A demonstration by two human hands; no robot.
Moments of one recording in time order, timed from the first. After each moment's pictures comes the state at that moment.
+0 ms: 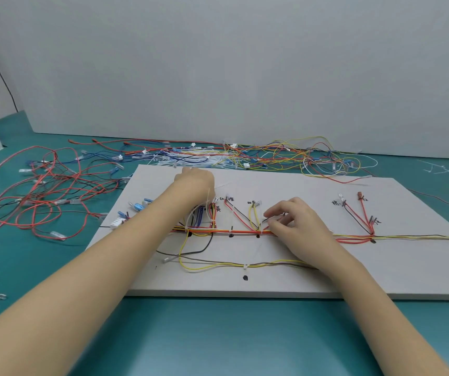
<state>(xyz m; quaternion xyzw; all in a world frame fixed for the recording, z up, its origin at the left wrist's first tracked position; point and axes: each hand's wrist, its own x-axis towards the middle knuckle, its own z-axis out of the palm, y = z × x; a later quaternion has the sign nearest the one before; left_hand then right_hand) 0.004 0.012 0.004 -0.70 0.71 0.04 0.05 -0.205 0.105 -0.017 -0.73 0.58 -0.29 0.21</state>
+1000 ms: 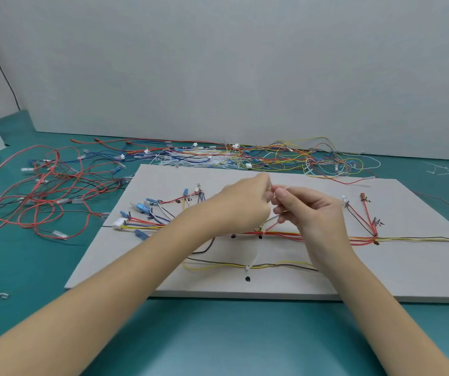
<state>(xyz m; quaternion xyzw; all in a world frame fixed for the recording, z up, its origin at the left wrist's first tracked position) -0.047 0.092 0.031 -0.51 0.81 0.22 -0.21 -0.192 0.117 0.000 -0.52 0.39 -0.61 0.45</state>
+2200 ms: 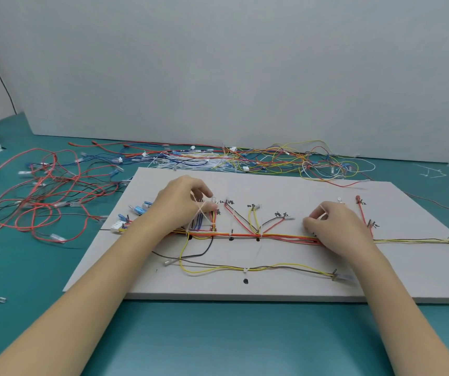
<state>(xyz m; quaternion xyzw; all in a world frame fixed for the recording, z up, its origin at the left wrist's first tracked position) 0.038 0.065 -0.009 -0.61 0.71 0.18 -0.30 -0.256 0.088 -0.013 -0.61 0.75 -0.22 0.12</state>
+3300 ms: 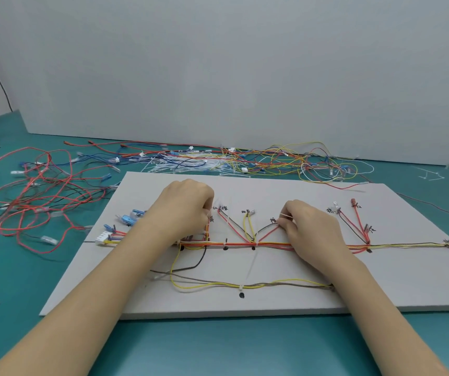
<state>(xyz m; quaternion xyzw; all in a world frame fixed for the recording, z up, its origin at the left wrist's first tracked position) 0.023 0.080 0.007 -0.59 0.80 -0.04 -0.14 -0.223 0.090 -0.021 -0.76 0.63 -0.19 -0.03</state>
